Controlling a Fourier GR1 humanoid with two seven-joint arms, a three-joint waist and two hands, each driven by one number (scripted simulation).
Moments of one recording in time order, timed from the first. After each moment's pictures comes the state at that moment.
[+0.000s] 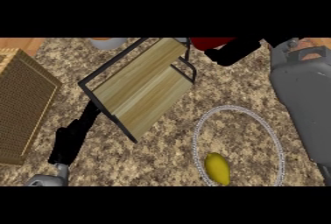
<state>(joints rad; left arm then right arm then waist) -0.05 0.27 -0.17 -1.48 0.02 0.01 0.10 -0.98 -0.35 0.16 -1.39 0.47 0.20 0.37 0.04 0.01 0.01</state>
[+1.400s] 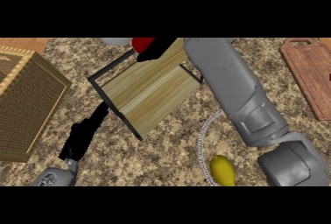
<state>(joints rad) -0.10 0.24 -0.17 -1.34 -0.01 -0.03 0.05 -1.40 -0.02 -0.09 -0.41 0.26 0.13 0.09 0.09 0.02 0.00</state>
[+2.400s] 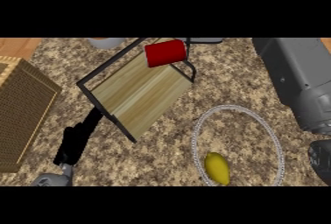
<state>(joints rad) -0.05 0.24 -0.14 -1.36 -0.01 -0.03 0.05 -1.36 -0.27 -0.37 -0.32 0.04 -0.18 -0.06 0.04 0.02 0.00</state>
